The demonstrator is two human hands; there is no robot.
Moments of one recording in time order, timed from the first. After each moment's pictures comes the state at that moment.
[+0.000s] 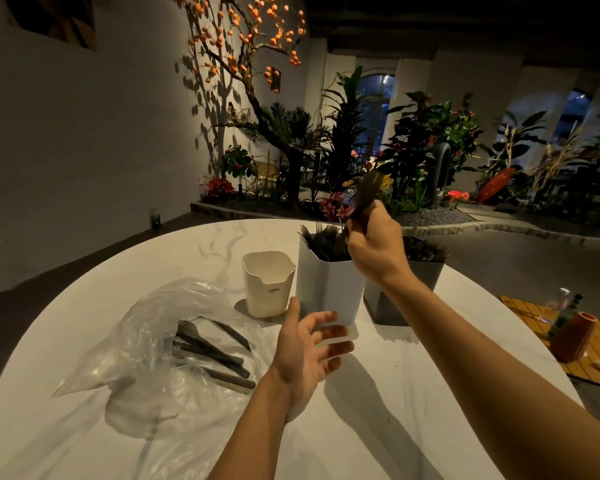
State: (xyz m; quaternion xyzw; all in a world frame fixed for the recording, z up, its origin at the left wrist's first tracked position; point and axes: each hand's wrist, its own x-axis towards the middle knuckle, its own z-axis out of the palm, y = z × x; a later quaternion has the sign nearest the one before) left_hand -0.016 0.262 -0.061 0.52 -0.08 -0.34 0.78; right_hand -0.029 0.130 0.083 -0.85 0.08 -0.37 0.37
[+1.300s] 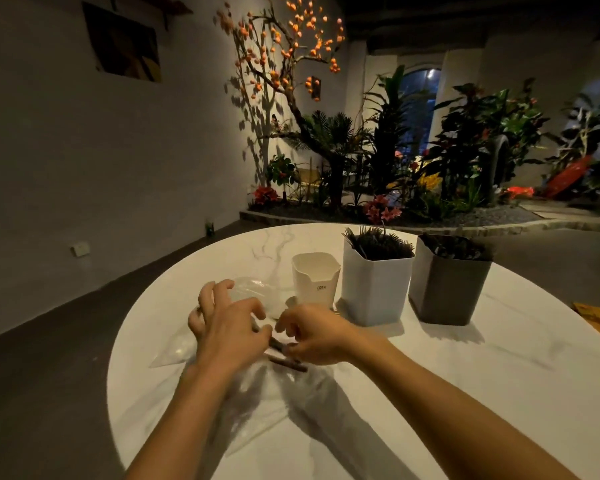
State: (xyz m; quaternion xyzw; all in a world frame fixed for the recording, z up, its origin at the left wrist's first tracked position) left_hand 0.007 0.419 -0.021 0.95 -0.12 0.13 0.25; right_hand -0.036 0.255 0.011 -0.98 -0.14 0.00 0.16
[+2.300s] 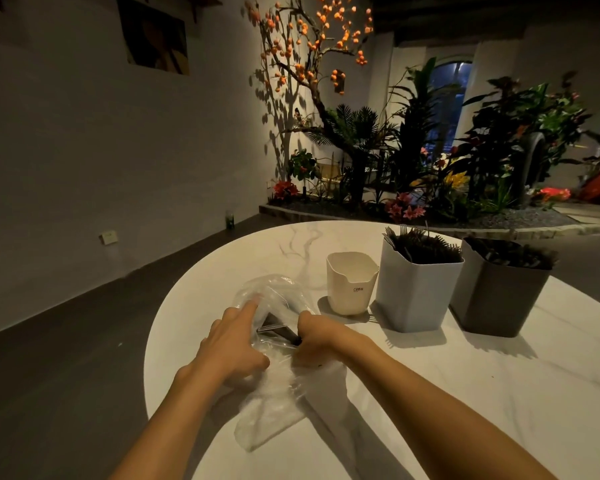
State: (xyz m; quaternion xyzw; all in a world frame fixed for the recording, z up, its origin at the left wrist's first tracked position) left_hand 0.040 0.482 -0.042 0.96 -0.15 -0.05 0.24; right_hand 0.017 0.309 -0.013 -0.98 0.02 0.14 0.14
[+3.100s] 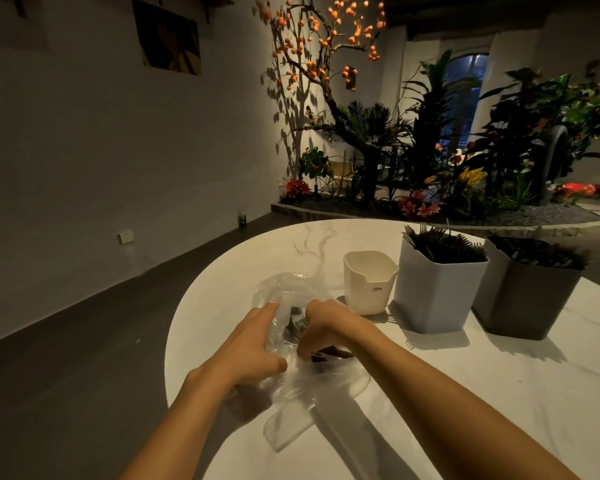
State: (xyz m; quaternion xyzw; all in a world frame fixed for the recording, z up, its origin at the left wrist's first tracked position) left_hand 0.041 0.491 -0.045 0.92 -0.21 -0.06 0.33; right_hand 0.031 0.327 0.010 -0.98 0.04 0.16 0.10
